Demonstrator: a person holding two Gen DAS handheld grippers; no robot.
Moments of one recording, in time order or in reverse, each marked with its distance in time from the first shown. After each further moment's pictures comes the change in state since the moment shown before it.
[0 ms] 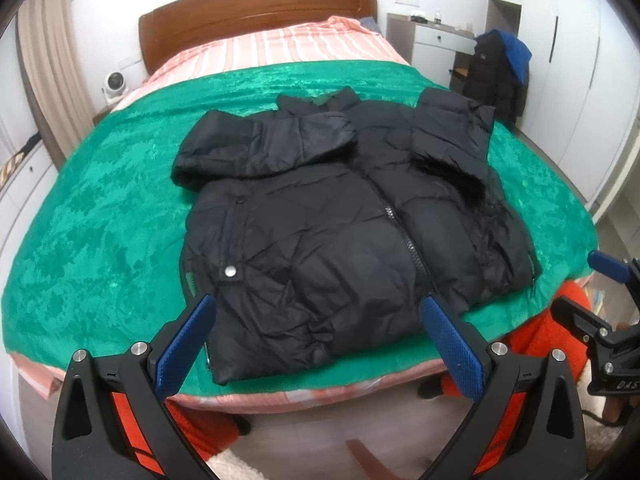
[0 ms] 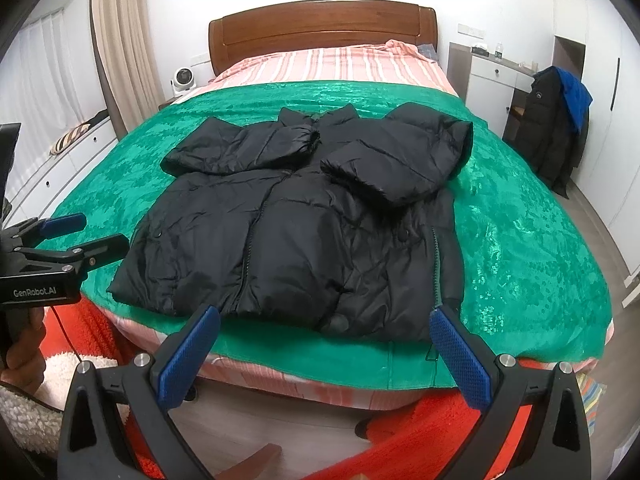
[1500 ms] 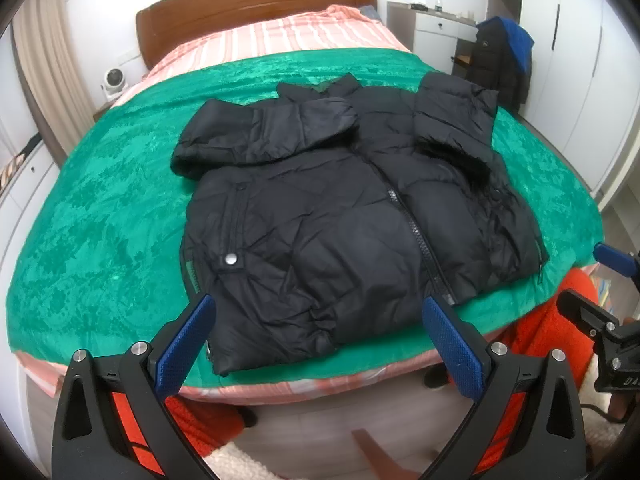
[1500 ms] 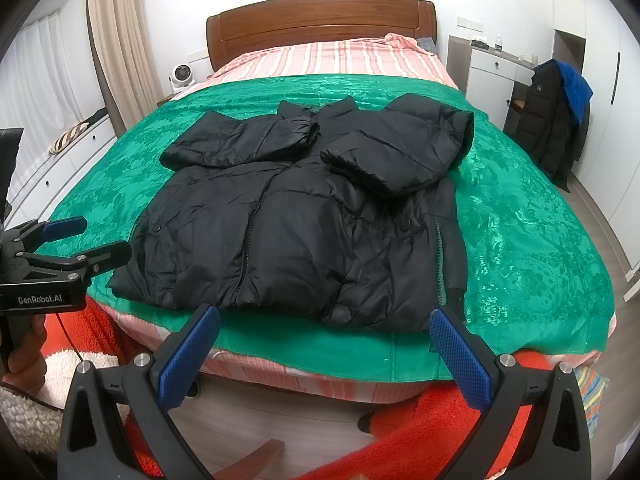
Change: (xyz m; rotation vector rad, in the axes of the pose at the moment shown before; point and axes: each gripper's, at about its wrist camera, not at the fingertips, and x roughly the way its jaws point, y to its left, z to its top) left arm 0.008 -0.003 -0.006 0.016 0.042 0.020; right arm 0.004 0.000 -0.003 0.009 0.019 0.002
